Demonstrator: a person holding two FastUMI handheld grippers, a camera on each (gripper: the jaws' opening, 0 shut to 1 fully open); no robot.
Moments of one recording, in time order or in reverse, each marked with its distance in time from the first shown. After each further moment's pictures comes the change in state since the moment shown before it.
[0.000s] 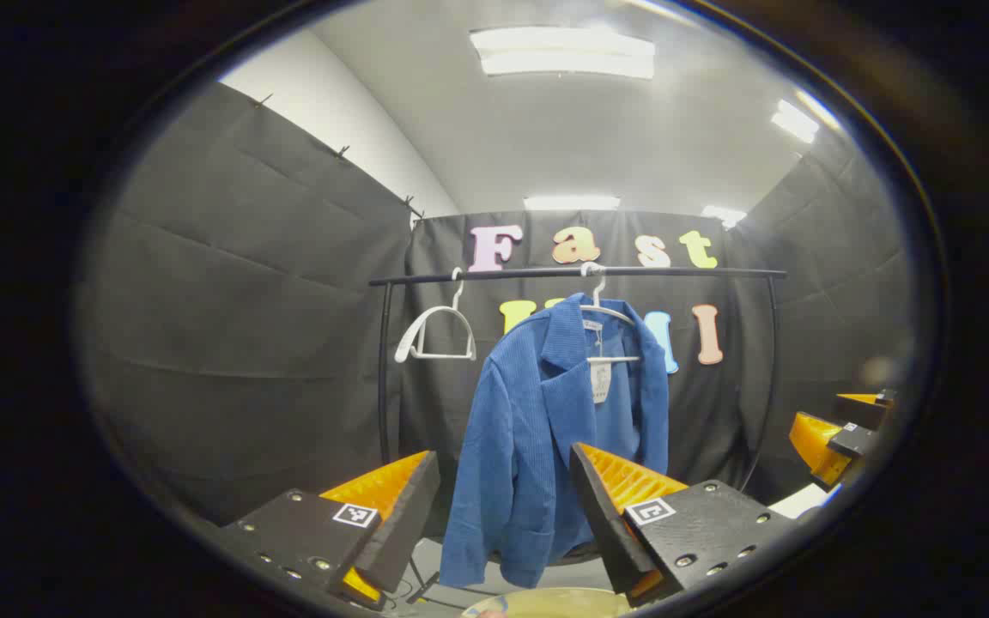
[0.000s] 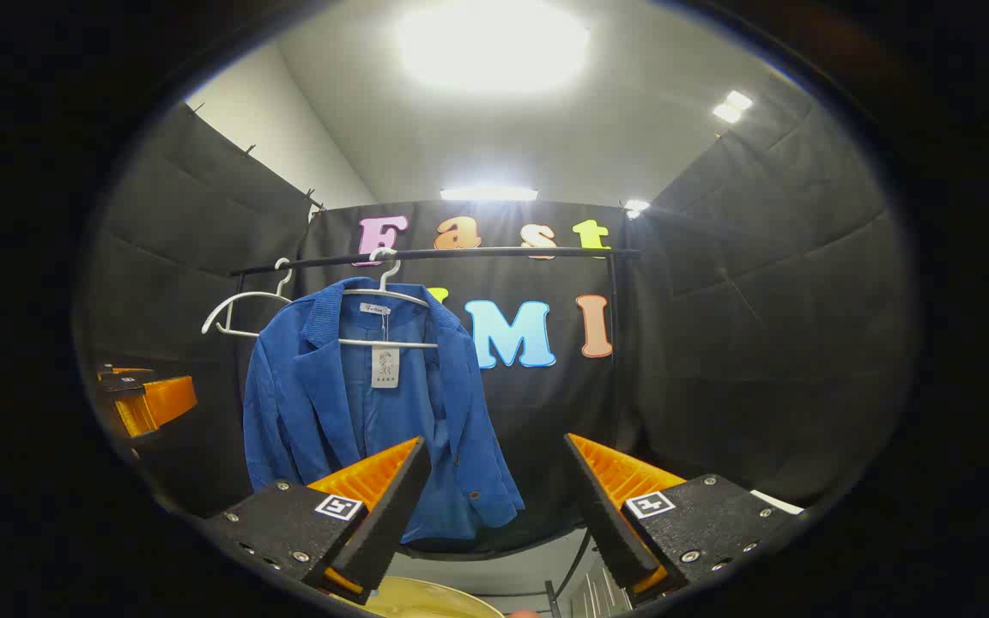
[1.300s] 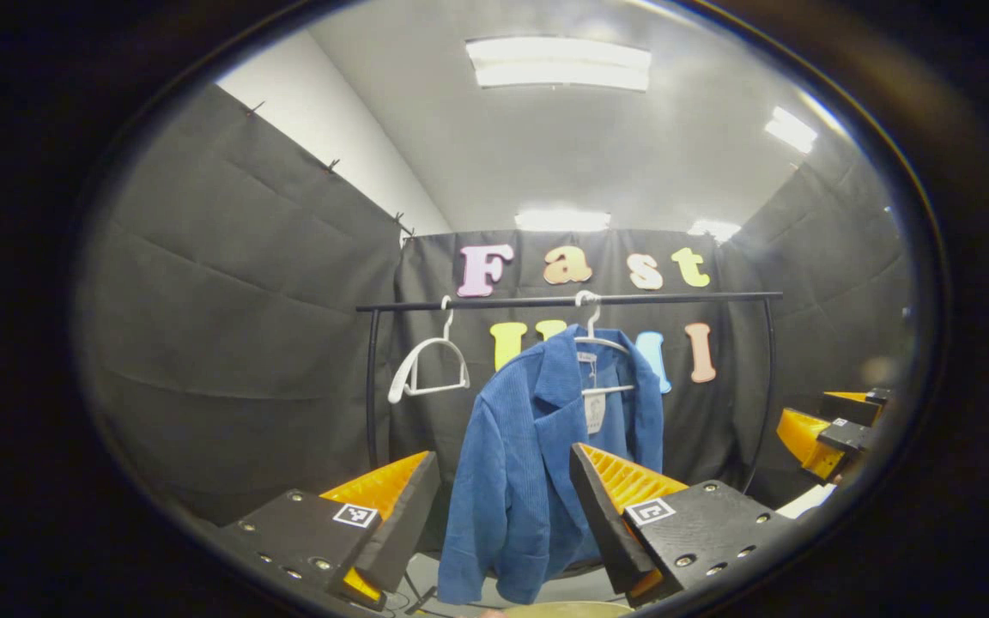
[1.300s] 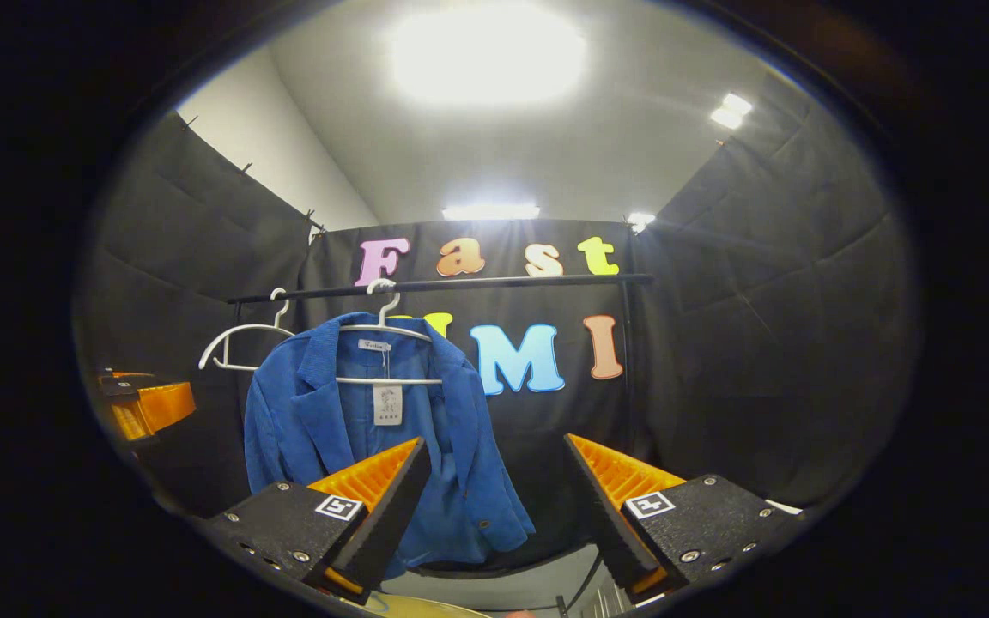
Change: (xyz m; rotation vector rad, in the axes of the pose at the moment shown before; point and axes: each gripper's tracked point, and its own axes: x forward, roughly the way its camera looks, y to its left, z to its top) left arm 0.034 -0.008 0.052 0.013 -0.078 -0.033; right arm 0.042 0.006 0.044 0.023 -0.071 0.038
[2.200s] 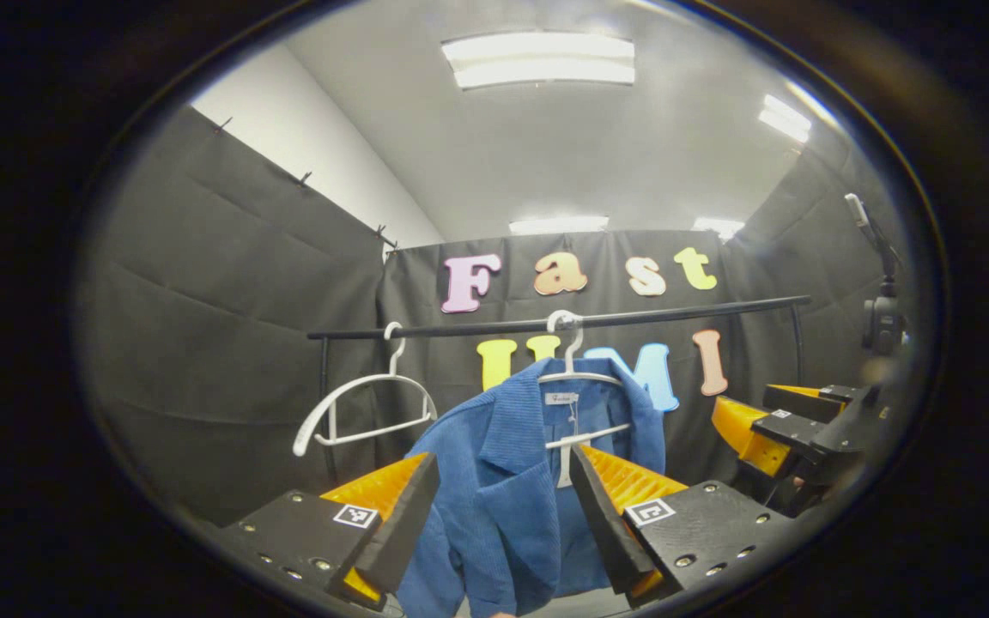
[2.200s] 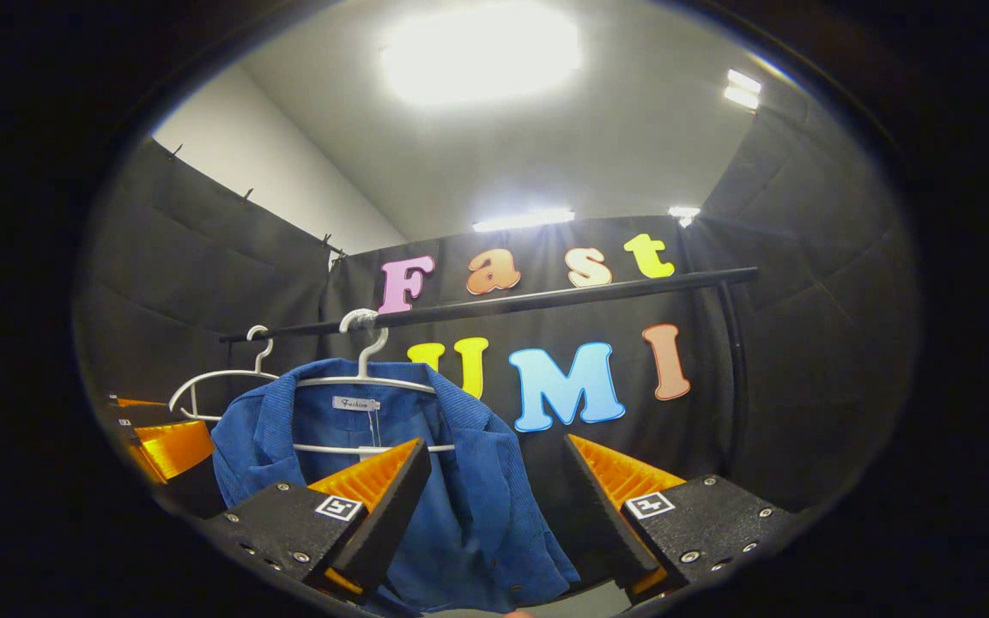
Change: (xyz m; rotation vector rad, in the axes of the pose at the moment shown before) left arm 0.137 -0.090 0.019 0.035 -0.023 0.016; right arm 0.180 0.010 0.022 0.081 -0.032 0.169
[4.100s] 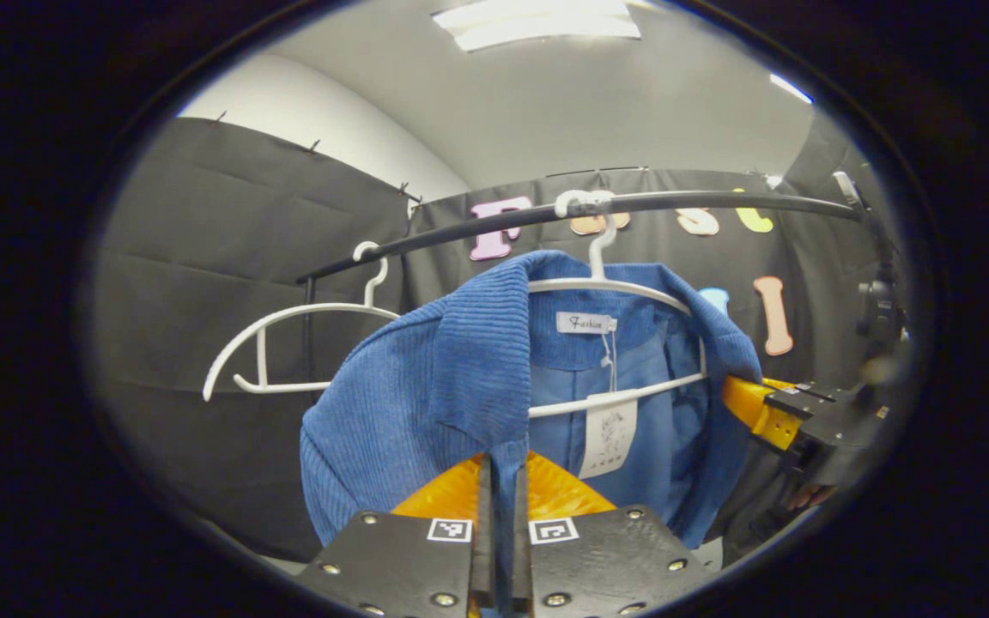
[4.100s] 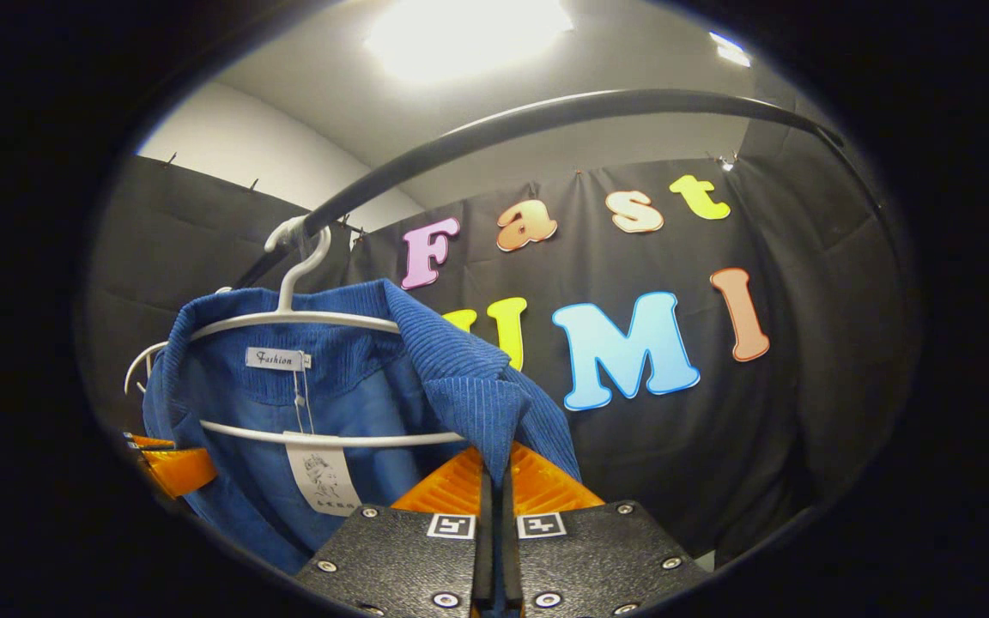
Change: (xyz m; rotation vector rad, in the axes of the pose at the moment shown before) left arm 0.111 -0.016 -0.093 0.043 0.132 0.182; right arm 0.133 0.002 -0.072 0.067 0.024 0.144
